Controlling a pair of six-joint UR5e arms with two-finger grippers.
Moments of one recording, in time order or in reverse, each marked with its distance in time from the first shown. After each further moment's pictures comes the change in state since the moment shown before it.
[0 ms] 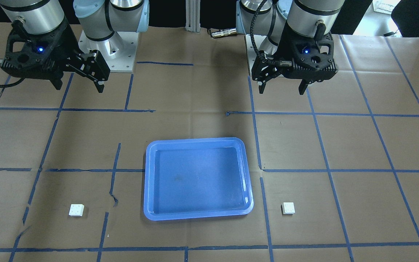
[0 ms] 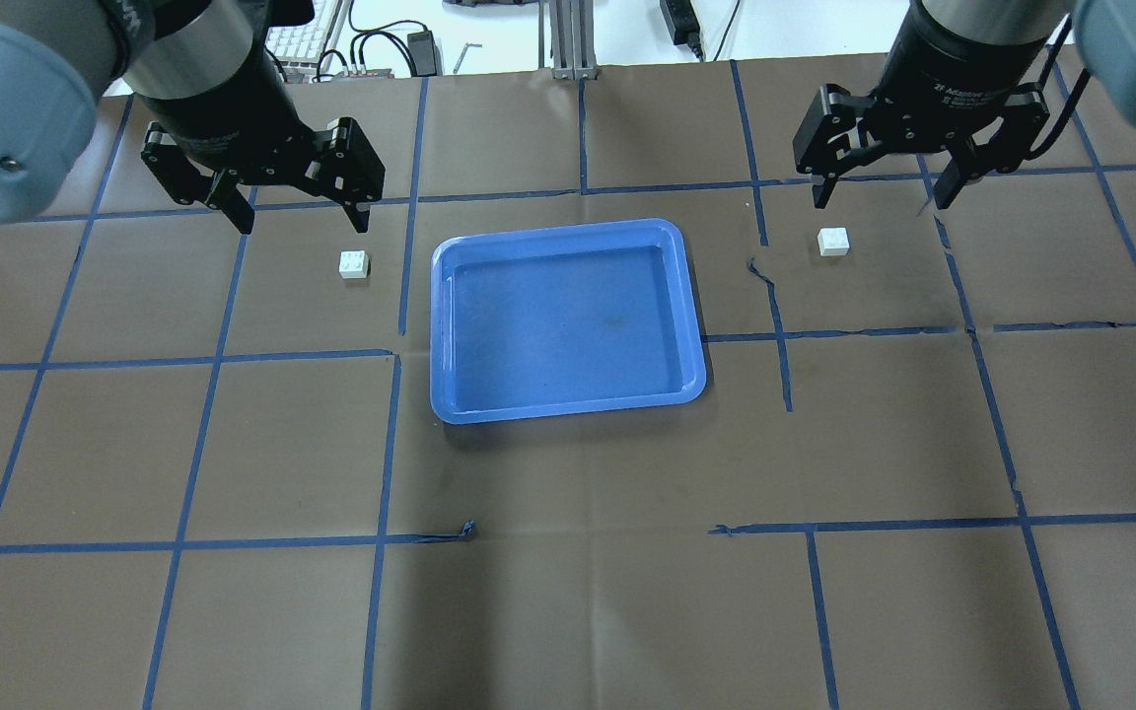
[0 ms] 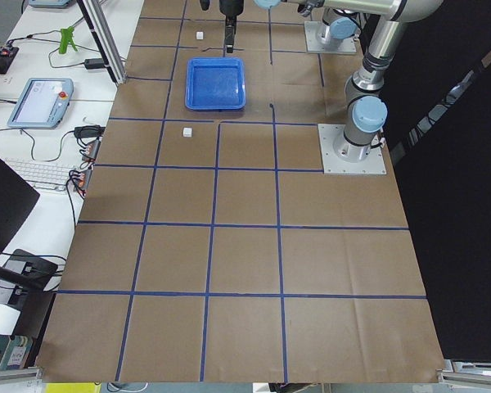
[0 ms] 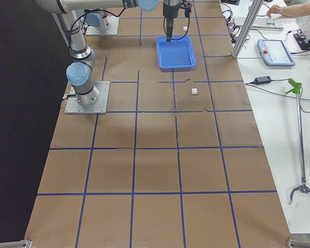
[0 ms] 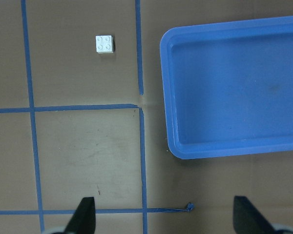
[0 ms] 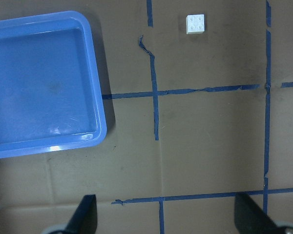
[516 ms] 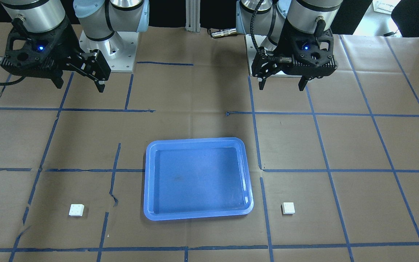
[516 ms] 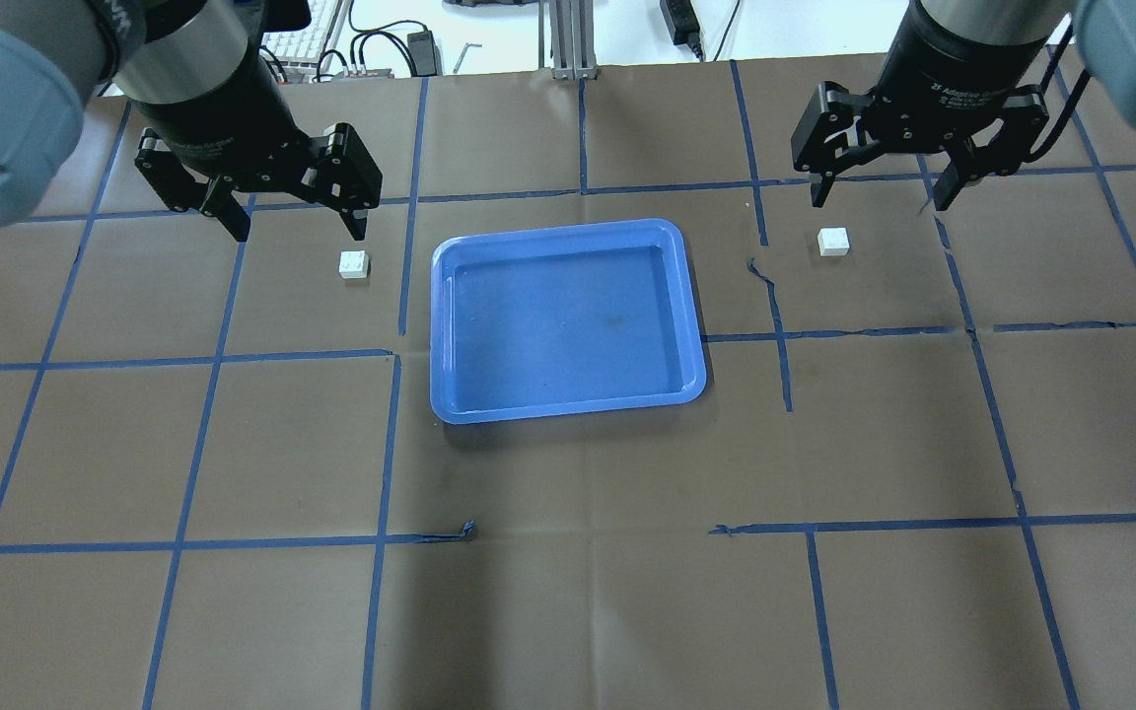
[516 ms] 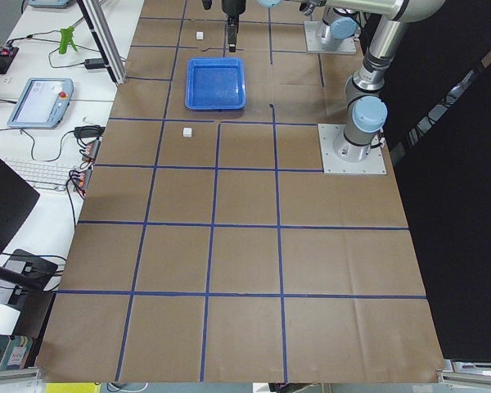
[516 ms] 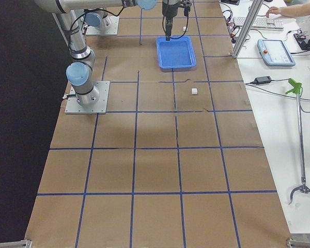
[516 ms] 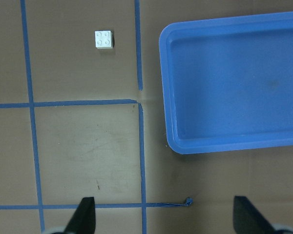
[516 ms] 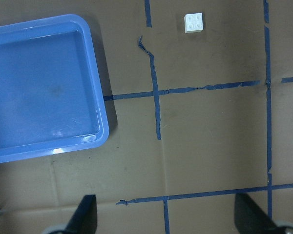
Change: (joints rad) left arm 0.003 0.012 -0.003 -0.023 0.001 -0.001; right arm 0.001 0.000 0.002 0.000 0.000 0.026
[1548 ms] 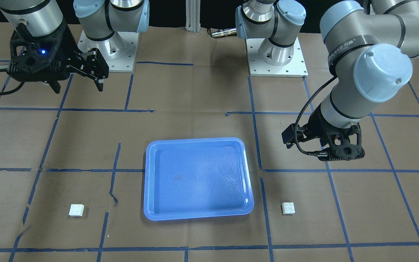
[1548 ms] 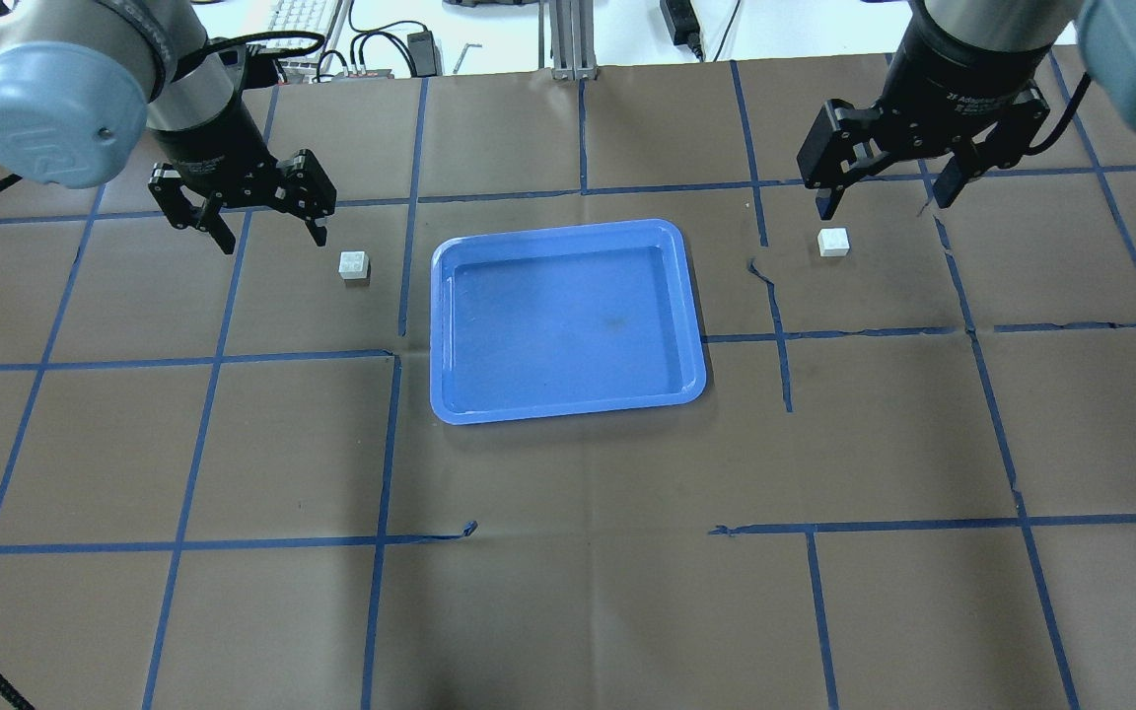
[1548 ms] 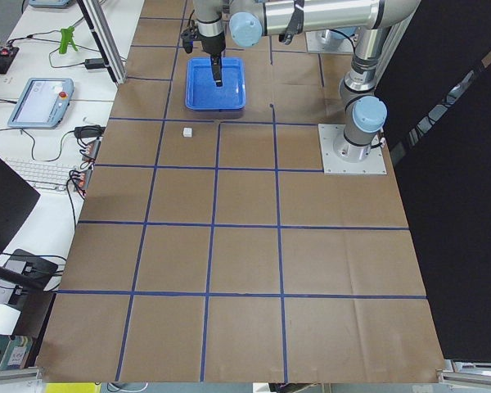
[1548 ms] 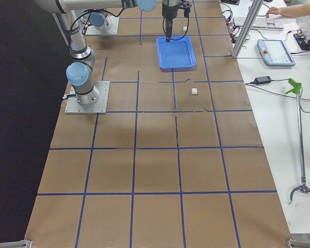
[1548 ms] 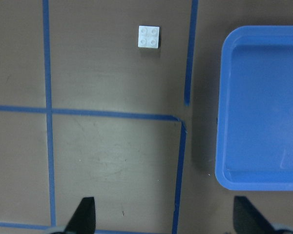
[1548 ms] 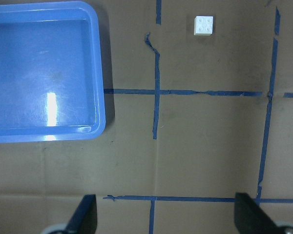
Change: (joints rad) left arm 0.173 -0.280 -0.030 0.193 -0.004 0.085; right arm -0.012 0.007 0.009 -0.002 0.003 -0.260
